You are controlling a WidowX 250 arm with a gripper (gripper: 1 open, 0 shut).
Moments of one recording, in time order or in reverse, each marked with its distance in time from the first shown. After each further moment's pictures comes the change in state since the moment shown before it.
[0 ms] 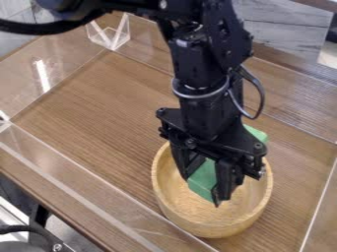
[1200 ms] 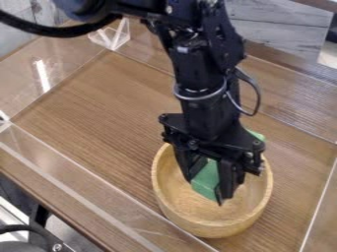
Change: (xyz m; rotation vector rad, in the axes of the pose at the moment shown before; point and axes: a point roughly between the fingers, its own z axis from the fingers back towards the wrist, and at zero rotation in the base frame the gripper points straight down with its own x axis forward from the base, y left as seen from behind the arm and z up) arm 0.008 0.006 -0.012 -0.047 0.019 0.040
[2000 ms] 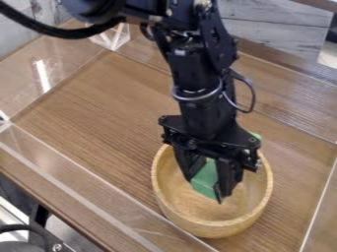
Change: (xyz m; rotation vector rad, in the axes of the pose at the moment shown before) arm 0.006 0.006 -0.007 -0.027 0.006 0.026
